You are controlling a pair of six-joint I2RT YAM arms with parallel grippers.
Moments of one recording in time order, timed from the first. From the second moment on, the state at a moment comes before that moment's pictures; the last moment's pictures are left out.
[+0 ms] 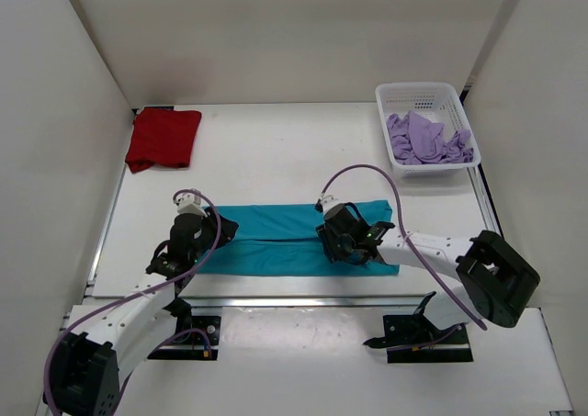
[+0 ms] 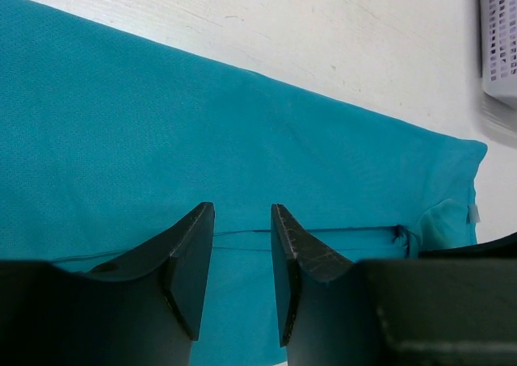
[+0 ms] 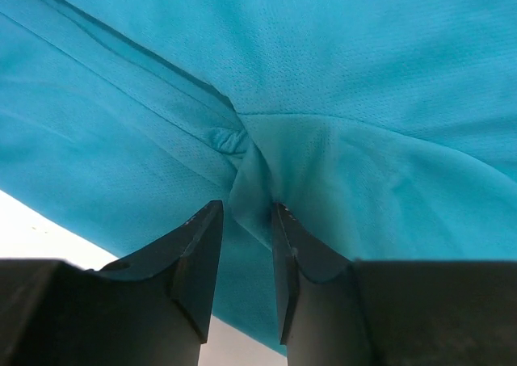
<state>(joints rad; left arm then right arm) -0.35 0.80 0.24 0.08 -0.02 -0.71 0.85 1.39 0.66 -0.21 0.09 0.29</state>
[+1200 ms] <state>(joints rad) -0.30 0.82 0.28 0.08 0.04 -0.67 0.73 1.34 0.71 -0.30 -0.27 0.33</state>
